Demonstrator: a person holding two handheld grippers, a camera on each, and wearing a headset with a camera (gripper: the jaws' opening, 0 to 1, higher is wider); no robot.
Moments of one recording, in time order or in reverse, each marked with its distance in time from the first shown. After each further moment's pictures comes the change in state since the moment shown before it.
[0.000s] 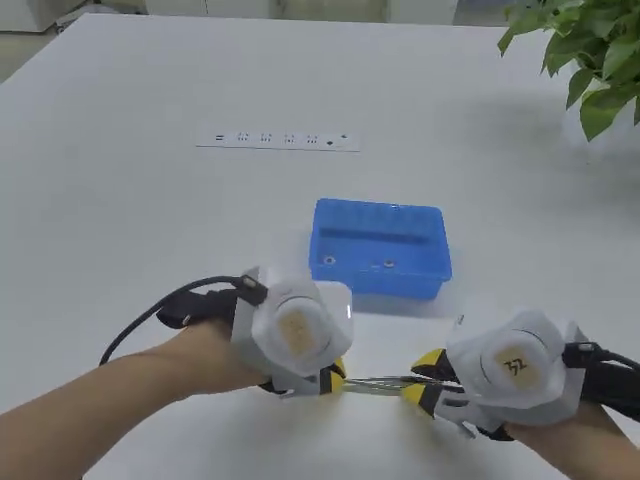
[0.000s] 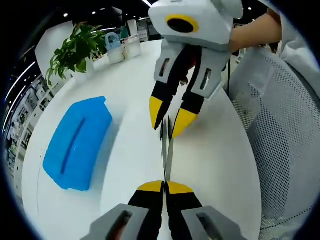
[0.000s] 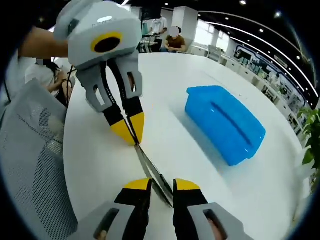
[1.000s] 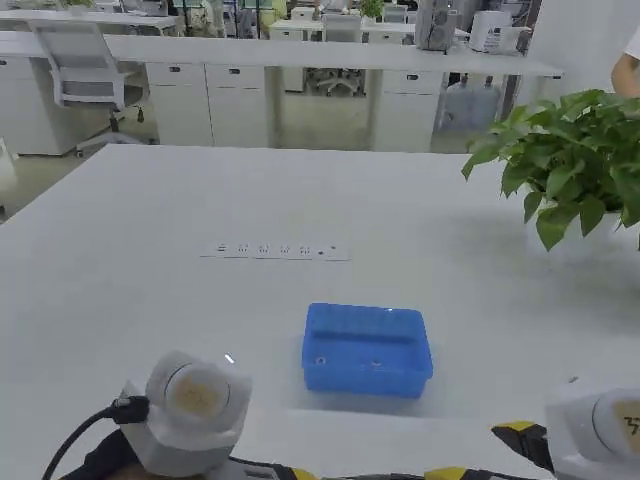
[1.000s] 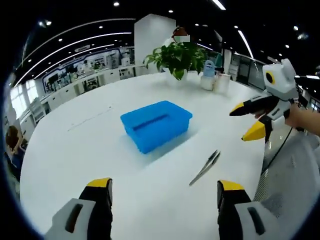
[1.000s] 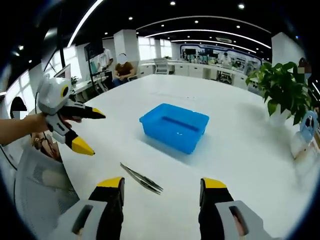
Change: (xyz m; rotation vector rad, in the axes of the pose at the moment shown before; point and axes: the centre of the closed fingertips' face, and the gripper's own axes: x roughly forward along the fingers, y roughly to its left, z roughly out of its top) left arm -0.099 0.026 -0.013 -0.690 -0.224 0.484; right arm -0.082 -0.029 0.006 0.385 -0.198 -0.206
